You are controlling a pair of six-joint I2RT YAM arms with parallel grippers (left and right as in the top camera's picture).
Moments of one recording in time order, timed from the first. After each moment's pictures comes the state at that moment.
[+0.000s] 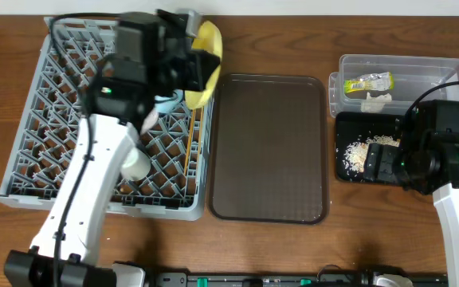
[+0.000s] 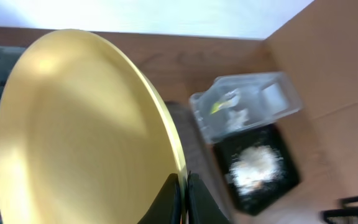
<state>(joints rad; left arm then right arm) -0.18 1.53 1.49 -0.58 0.60 -0.31 -0.08 1.20 1.14 -1.24 -0.01 0.18</state>
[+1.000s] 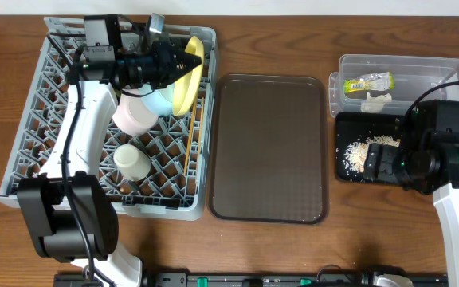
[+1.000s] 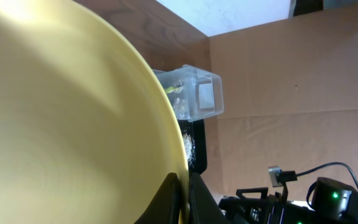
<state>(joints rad) 0.04 1.80 1.49 -0.49 1.10 -0.54 -0.08 1.20 1.14 -1.24 -0.01 0.18</state>
